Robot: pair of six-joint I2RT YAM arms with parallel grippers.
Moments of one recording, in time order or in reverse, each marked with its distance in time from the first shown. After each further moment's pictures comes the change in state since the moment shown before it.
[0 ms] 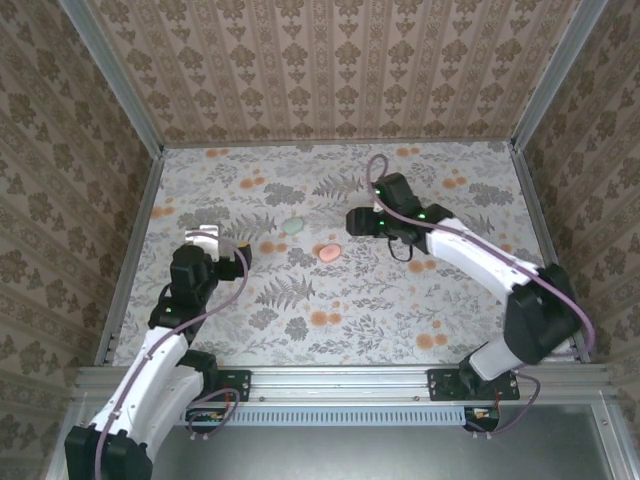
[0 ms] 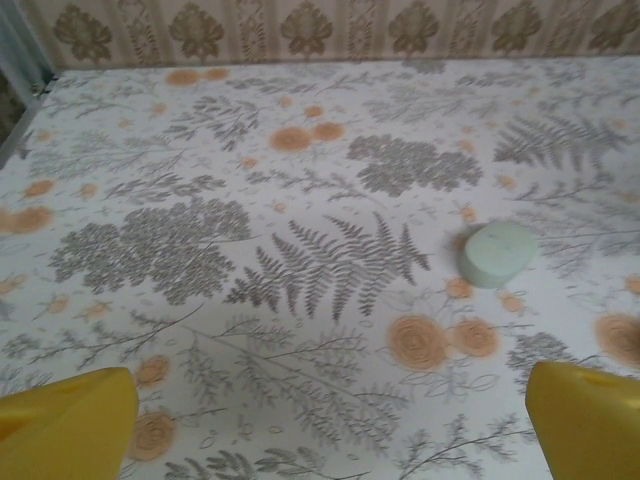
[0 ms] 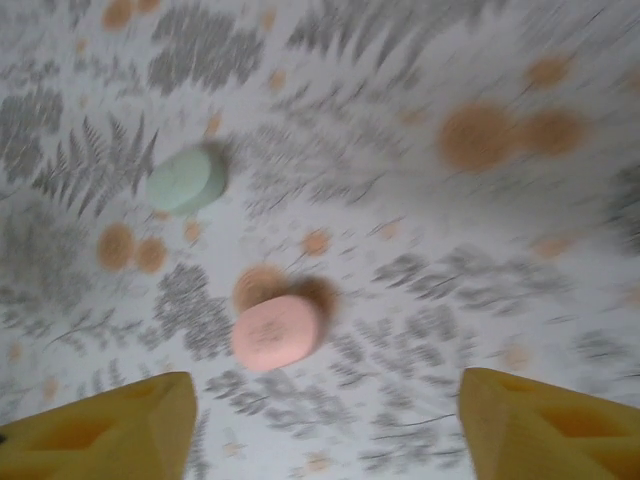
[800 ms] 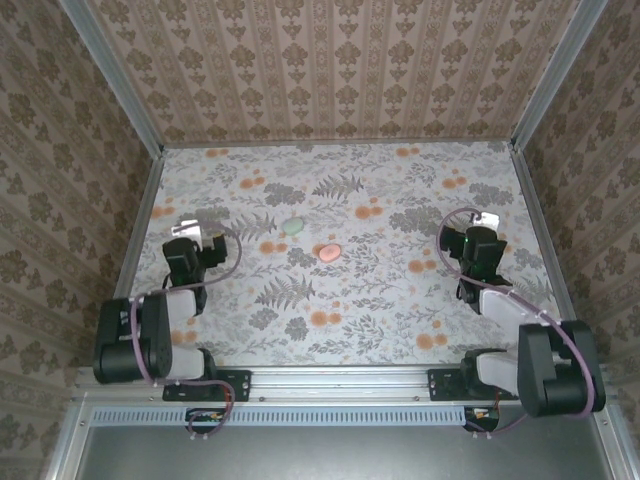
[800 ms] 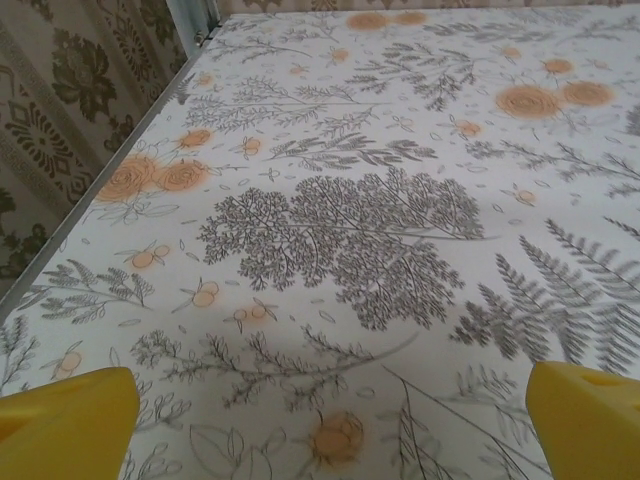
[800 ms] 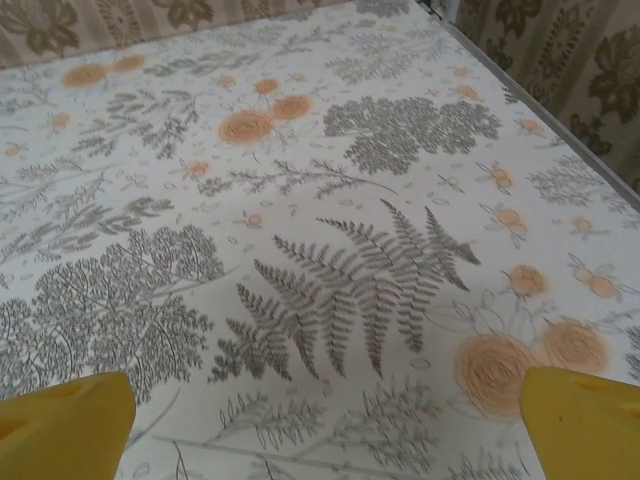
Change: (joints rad) left arm 0.312 0.712 -0.109 0.851 0.020 0.111; right arm -0.503 -0.258 -0.766 0.836 0.307 -0.266
